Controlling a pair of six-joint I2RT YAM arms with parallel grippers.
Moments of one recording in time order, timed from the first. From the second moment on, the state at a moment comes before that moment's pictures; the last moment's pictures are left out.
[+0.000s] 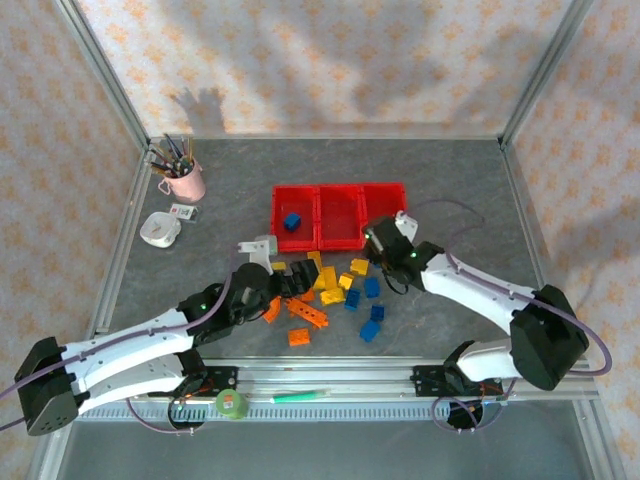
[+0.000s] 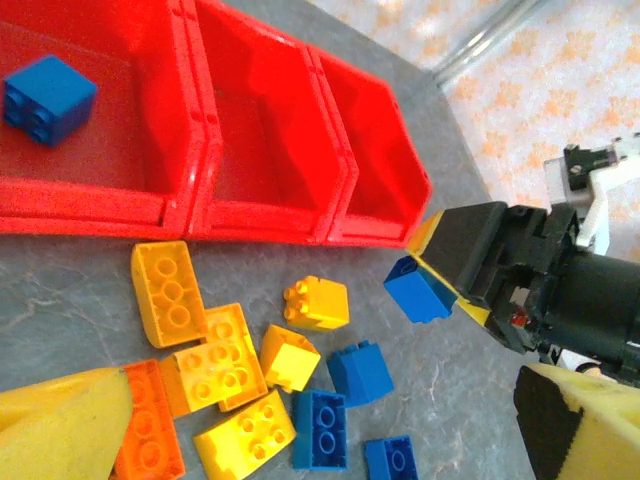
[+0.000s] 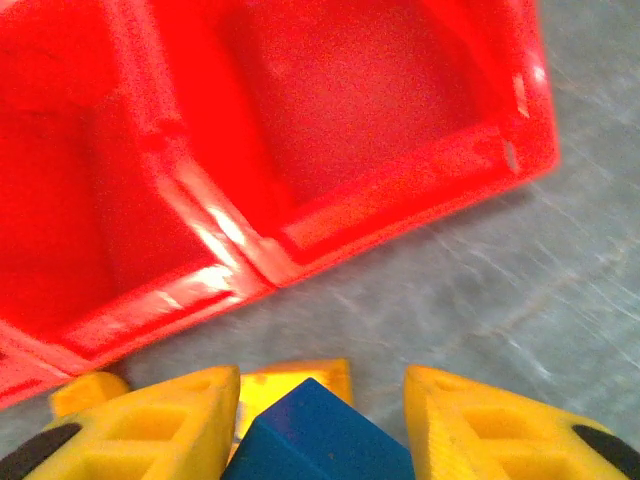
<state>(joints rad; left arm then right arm) -0.92 0.88 0.51 -0.04 -0.32 -0.88 0.69 1.34 0.85 -0.46 0.33 1.00</state>
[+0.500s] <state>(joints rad) -0.87 0.72 0.51 -0.23 -0.45 -0.89 0.75 1.64 1.19 -0.45 0.24 0.91</state>
